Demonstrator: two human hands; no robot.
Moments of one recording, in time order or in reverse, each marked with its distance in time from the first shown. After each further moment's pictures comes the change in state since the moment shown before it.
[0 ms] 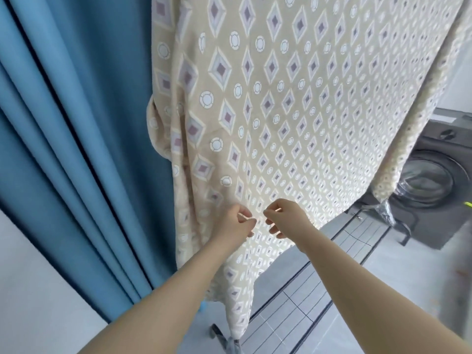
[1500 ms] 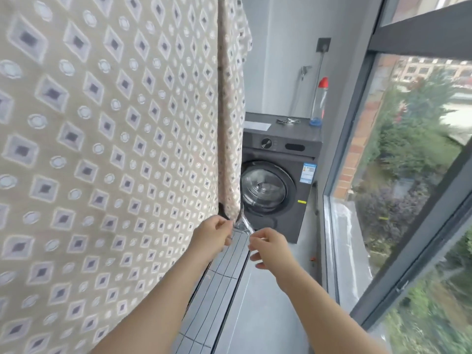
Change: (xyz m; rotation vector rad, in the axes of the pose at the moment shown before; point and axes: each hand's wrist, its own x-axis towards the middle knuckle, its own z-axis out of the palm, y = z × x) left_hand 0.258 0.246 0.553 0.065 -0.422 0.106; right_hand 0.181 0.242 -0.519 0.372 0.457 0.277
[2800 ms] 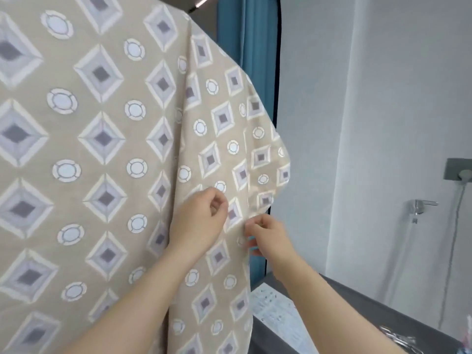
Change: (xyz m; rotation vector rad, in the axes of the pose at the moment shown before) left_hand 0.655 0.336 -0.007 0.347 0.855 0.536; right_hand 0.706 -0.407 -0.093 0.021 -0.353 -0.560
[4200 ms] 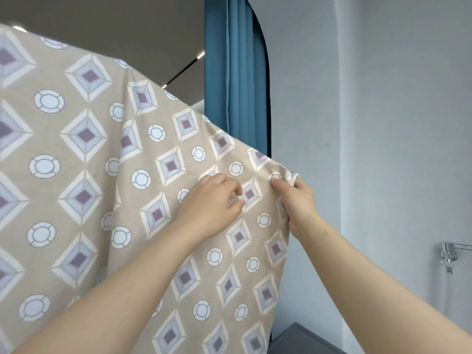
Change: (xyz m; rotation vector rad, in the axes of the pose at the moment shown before) left_hand 0.131 0.063 0.059 0.516 -0.058 0.354; right_hand 0.155 -0.084 -0.098 0.364 0.186 -0.287
